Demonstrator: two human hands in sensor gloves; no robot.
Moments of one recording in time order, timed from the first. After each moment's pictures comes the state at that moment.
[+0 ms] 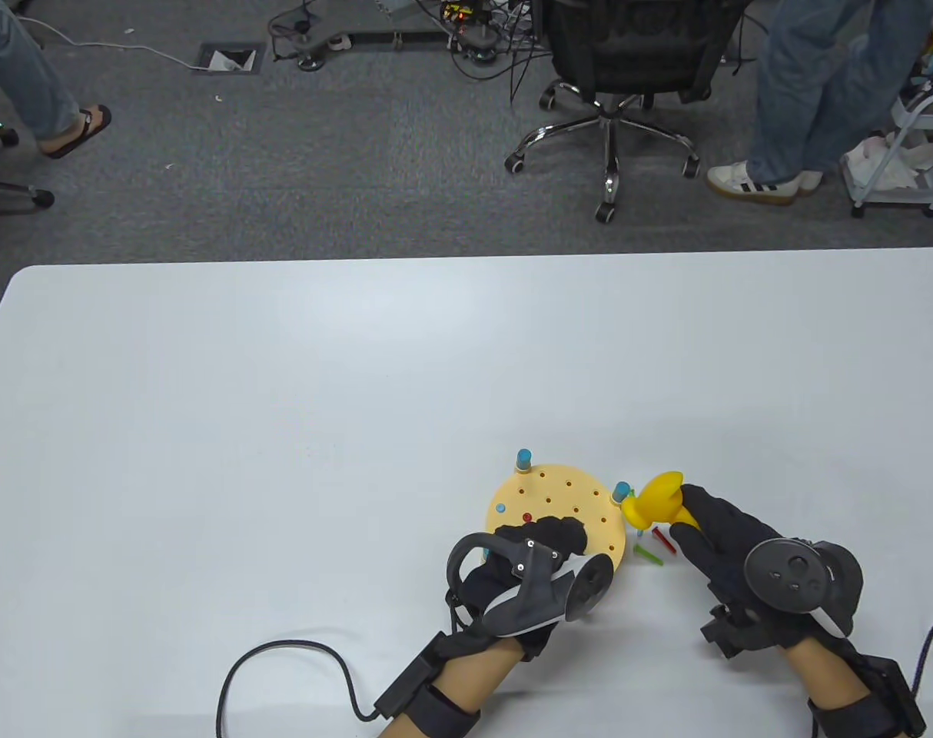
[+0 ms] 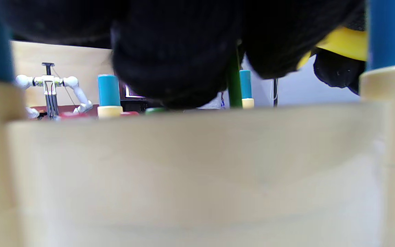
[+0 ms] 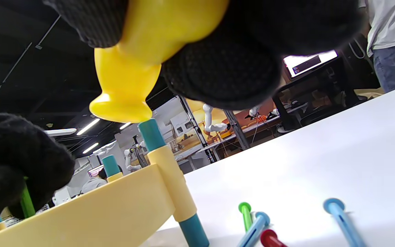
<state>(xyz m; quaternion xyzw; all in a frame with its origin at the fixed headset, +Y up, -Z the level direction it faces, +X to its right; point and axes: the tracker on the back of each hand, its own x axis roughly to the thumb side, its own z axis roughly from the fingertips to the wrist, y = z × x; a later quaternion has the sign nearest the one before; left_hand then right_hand) 0.025 -0.697 -0.196 0.07 -0.24 -0.01 0.97 0.269 -0.721 -0.198 0.11 -0.14 0.95 0.26</state>
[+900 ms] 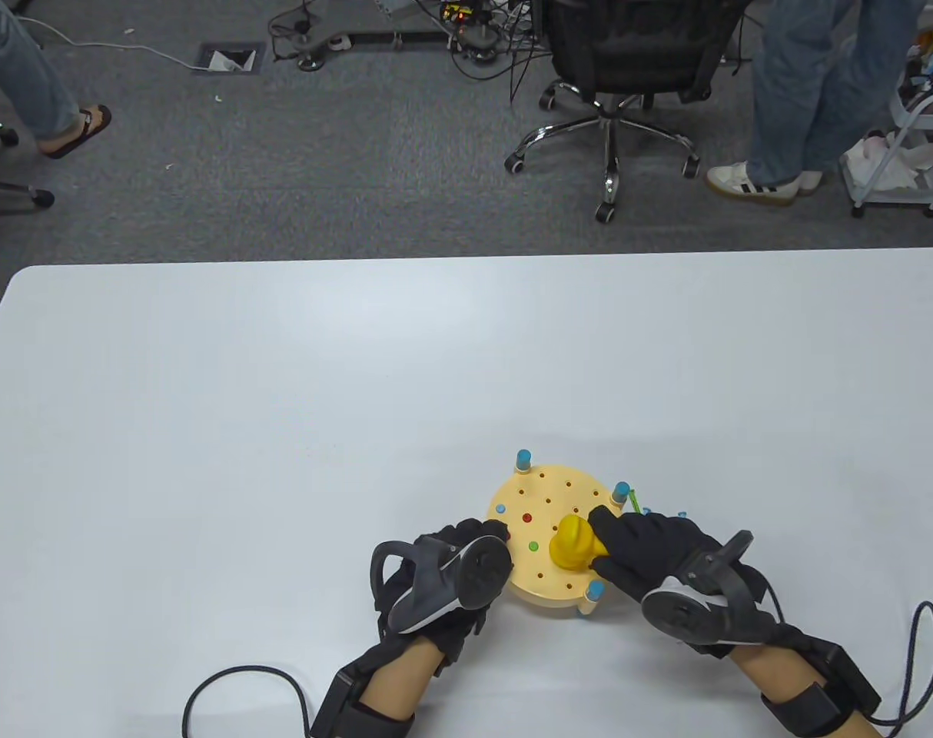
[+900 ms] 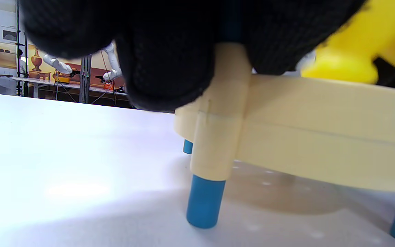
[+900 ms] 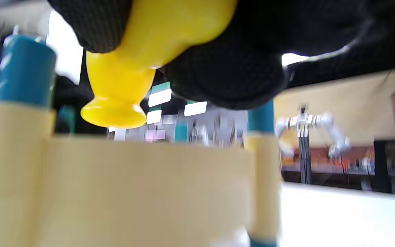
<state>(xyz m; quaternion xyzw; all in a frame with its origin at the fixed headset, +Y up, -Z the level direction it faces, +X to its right) -0.060 -0.718 -0.210 0.00 -0.19 0.08 0.98 0.185 -0.714 -0.185 0.28 -0.24 0.92 0.10</state>
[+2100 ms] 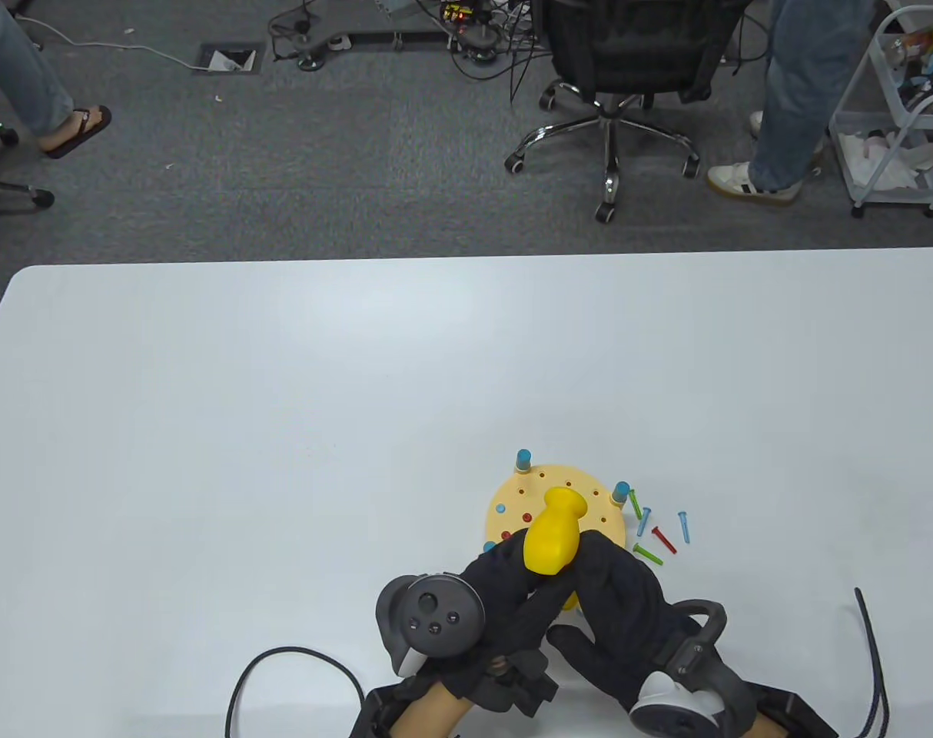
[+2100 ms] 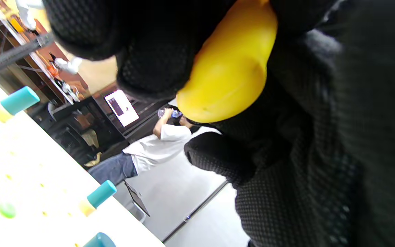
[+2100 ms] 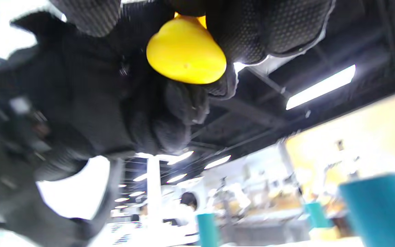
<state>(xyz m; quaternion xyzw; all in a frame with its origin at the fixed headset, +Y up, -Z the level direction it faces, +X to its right) -0.052 -0.673 -0.172 0.07 -0.26 0.50 0.82 0.145 -0.679 -0.119 0.32 -0.26 0.87 0.27</state>
